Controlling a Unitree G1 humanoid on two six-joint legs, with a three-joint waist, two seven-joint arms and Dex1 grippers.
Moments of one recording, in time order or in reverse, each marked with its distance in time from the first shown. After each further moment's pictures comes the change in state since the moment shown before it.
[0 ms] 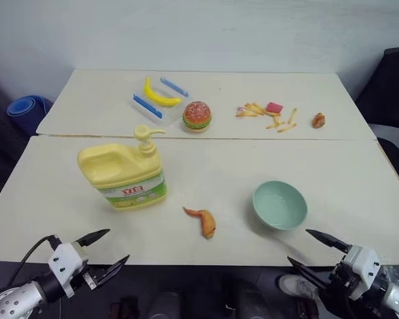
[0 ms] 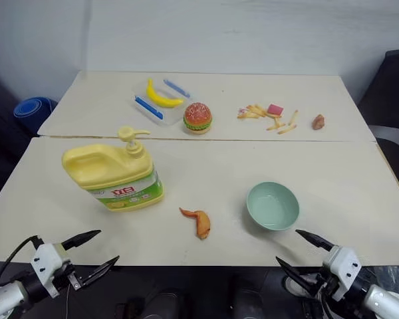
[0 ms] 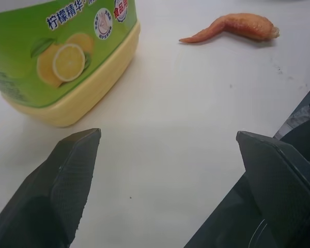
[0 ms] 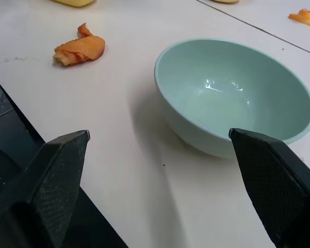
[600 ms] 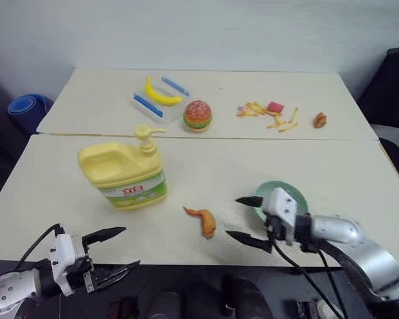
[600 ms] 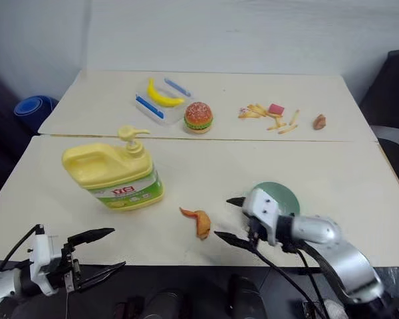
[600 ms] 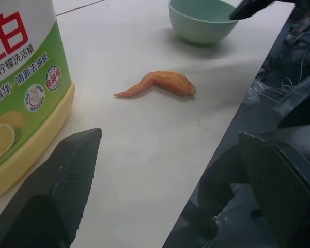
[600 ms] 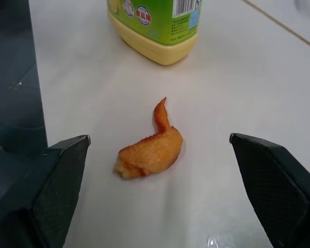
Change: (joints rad) left arm -0.018 0.097 0.003 -0.107 -0.210 0.155 -0.207; right arm -0.736 -0.087 0.532 -0.372 -0.026 0.959 -0.229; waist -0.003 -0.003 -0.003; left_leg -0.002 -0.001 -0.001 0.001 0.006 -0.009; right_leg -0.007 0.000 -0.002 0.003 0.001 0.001
